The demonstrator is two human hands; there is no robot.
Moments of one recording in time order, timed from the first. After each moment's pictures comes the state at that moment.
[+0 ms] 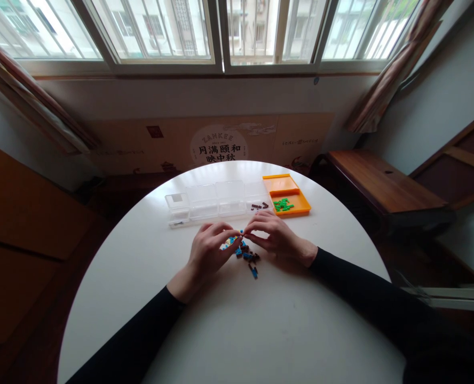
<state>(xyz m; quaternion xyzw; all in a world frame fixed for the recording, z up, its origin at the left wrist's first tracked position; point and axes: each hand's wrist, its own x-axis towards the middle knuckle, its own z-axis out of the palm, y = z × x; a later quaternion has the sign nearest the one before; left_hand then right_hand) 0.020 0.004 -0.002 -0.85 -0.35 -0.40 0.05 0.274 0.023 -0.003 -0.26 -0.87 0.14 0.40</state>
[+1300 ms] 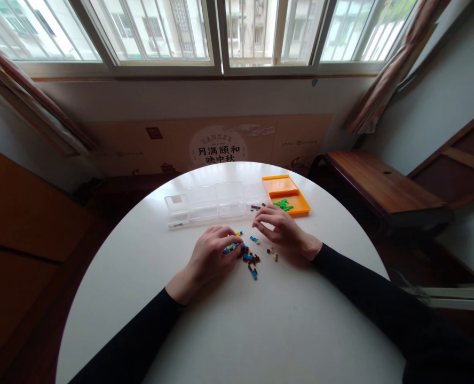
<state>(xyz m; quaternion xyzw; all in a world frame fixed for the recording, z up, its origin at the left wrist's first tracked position) 0.020 0.002 0.002 -0.89 -0.32 -0.33 -0.03 0.293 0.036 -0.002 -0.31 -0.86 0.11 0.40</state>
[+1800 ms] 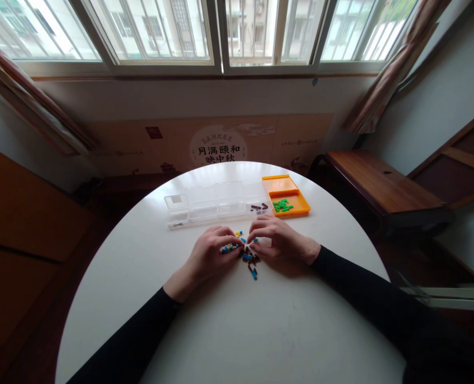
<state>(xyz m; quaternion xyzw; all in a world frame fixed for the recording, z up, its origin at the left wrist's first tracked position) 0.018 0.005 -0.001 -0.88 -0.31 -0.34 -0.10 0.288 0.021 0.001 -0.23 -0.91 0.16 0.32</state>
